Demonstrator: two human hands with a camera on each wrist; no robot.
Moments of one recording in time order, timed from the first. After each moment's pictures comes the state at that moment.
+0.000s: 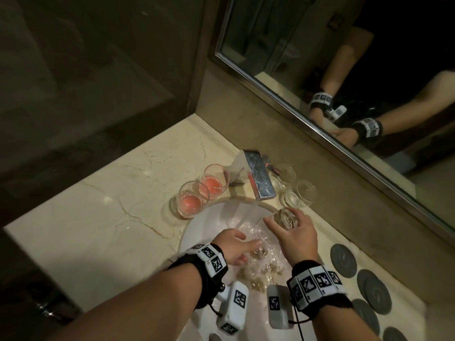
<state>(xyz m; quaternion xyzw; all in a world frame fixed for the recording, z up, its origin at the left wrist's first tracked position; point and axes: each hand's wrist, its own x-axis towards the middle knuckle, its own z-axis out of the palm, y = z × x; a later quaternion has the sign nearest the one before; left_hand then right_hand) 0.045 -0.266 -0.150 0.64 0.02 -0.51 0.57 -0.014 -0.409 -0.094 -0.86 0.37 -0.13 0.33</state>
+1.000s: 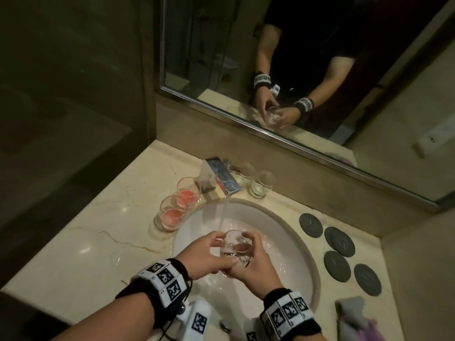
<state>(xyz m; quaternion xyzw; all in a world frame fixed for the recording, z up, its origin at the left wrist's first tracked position) 0.031 -0.188 -0.086 0.69 -0.24 -0.47 0.49 -0.096 -0.311 -0.092 -0.80 0.33 -0.04 0.51</state>
